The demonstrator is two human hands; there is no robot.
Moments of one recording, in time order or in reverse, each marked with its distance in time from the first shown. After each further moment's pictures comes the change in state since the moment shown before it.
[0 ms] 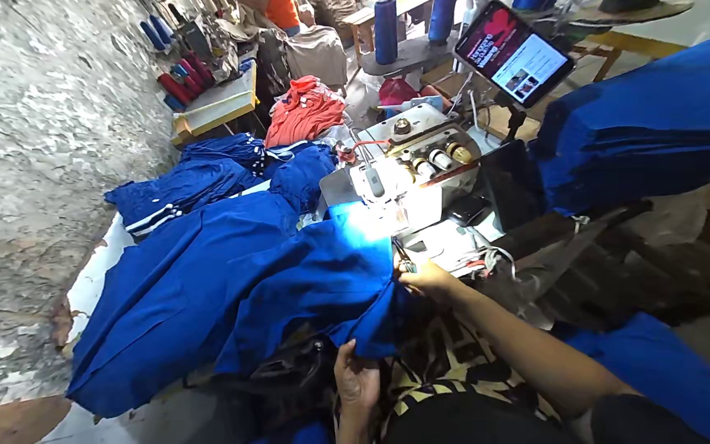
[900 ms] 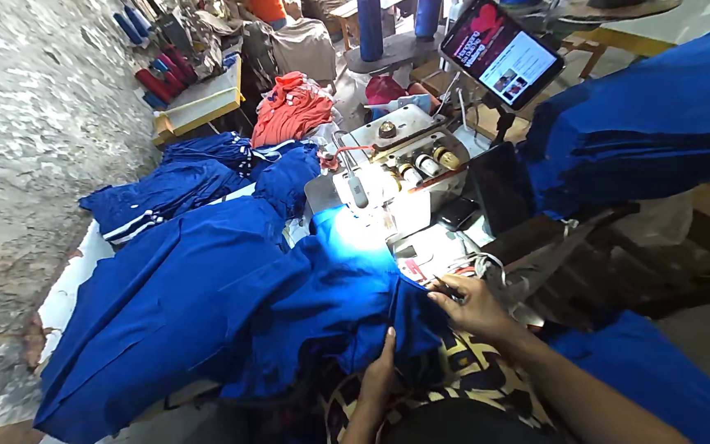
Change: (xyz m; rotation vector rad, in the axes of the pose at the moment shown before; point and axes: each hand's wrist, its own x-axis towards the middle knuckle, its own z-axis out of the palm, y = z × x) left_hand -0.001 -0.028 0.029 1.299 -0.191 0.147; right_hand -0.064 0.033 -0.036 -0.552 0.430 -0.437
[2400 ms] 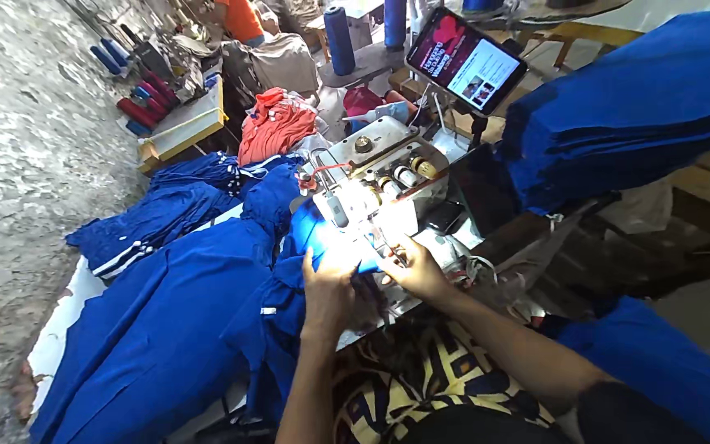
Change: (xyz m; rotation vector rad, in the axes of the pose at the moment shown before) left_hand 0.113 0.113 -0.037 0.998 0.143 1.099; right_hand 0.083 -0.035 0.028 0.412 0.039 0.240
